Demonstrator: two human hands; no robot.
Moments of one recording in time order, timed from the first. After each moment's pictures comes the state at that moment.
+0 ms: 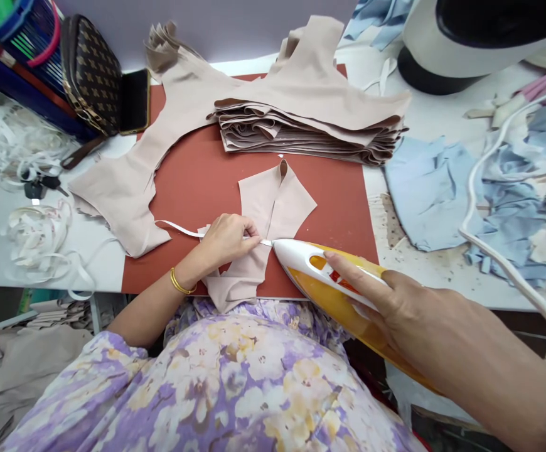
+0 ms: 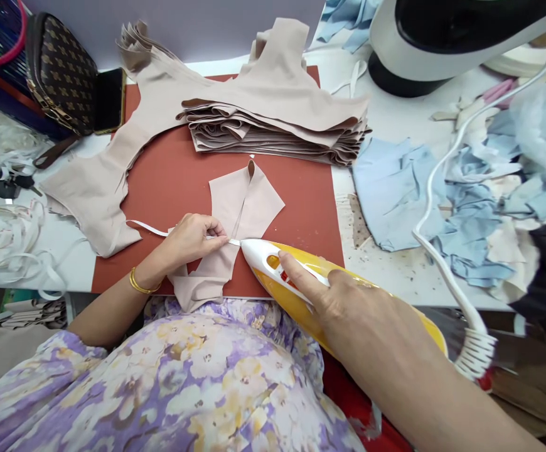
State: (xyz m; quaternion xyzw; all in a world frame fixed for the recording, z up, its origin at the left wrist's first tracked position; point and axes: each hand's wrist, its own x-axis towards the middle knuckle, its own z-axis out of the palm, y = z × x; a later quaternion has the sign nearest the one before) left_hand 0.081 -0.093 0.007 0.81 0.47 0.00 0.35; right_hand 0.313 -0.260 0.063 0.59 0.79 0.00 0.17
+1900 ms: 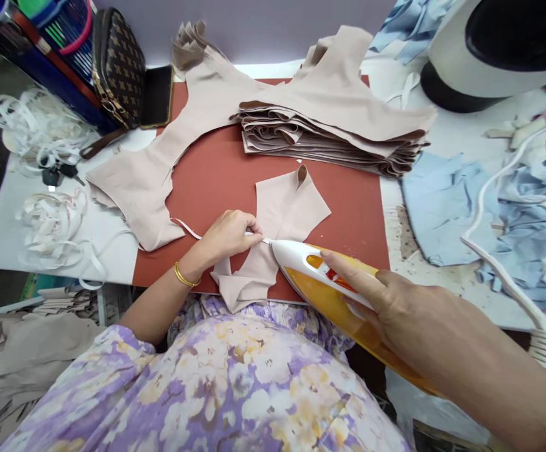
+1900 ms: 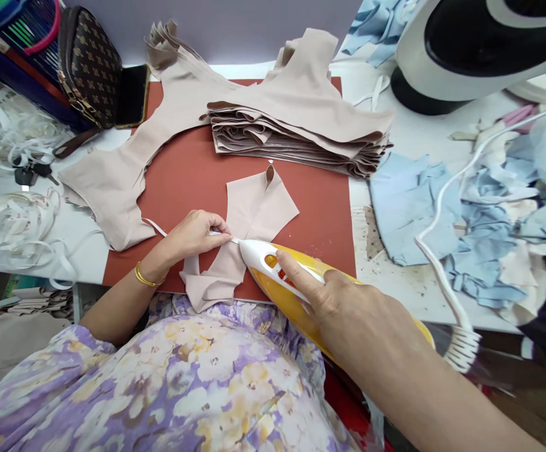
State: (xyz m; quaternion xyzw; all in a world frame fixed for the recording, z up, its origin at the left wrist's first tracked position) left_hand 0.054 -0.080 0.000 0.80 0.45 0.05 0.41; right_hand 0.288 -0.237 0.069 0.60 0.77 -0.05 0.20
